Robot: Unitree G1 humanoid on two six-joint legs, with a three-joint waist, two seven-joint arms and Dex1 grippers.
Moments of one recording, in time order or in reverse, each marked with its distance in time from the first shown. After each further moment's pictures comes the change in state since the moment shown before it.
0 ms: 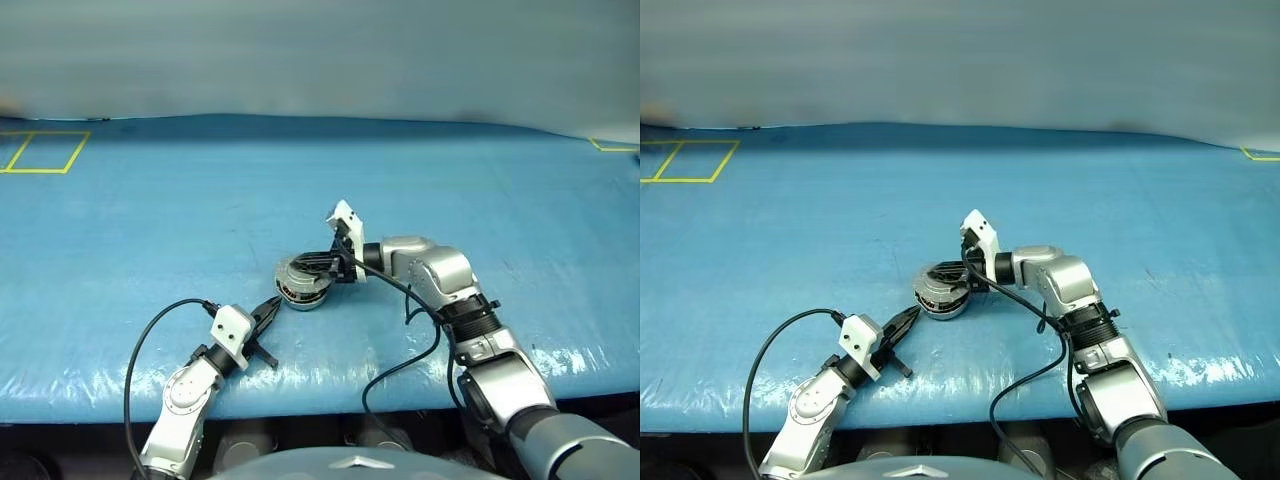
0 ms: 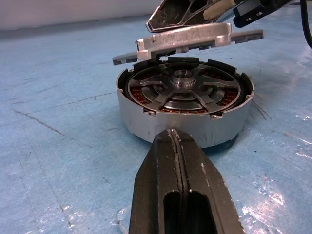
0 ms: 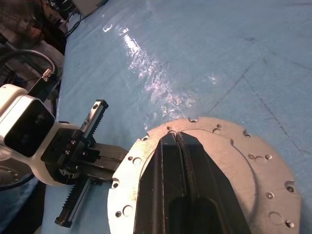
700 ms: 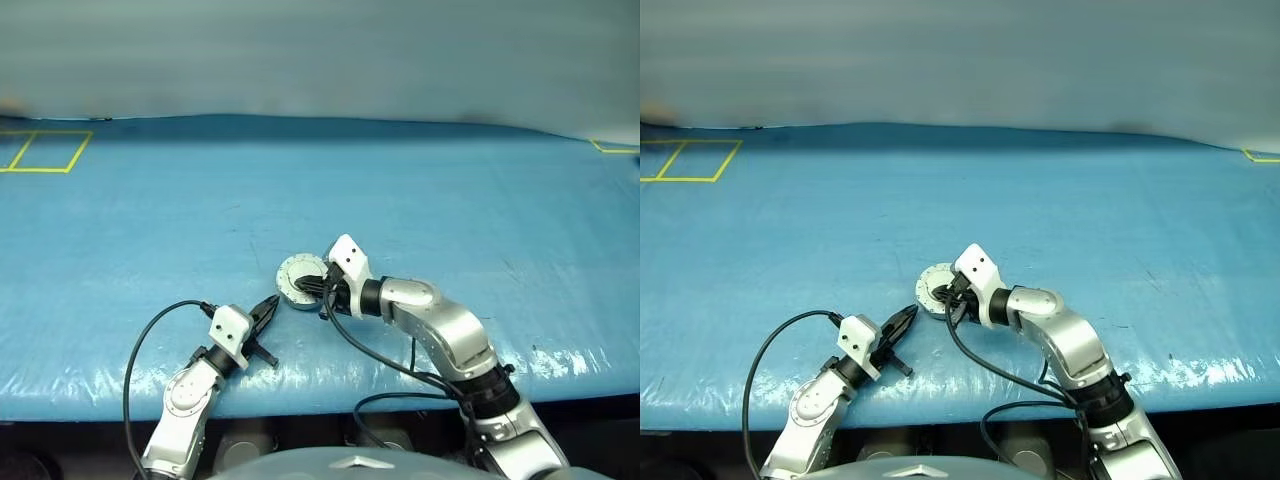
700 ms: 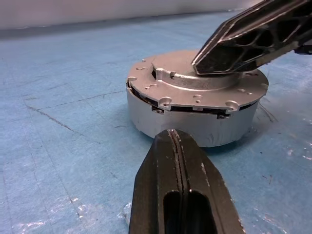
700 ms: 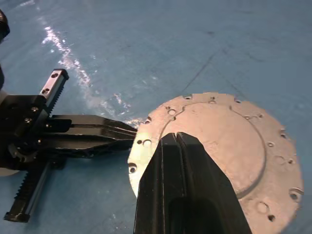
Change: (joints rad) left arm 0.012 -0.019 0.016 -0.003 -0.006 -0.004 0.035; right arm 0.373 -0.002 0.076 -0.572 -0.178 -0.016 -0.445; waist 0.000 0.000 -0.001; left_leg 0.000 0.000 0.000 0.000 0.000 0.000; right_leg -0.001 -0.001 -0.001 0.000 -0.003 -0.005
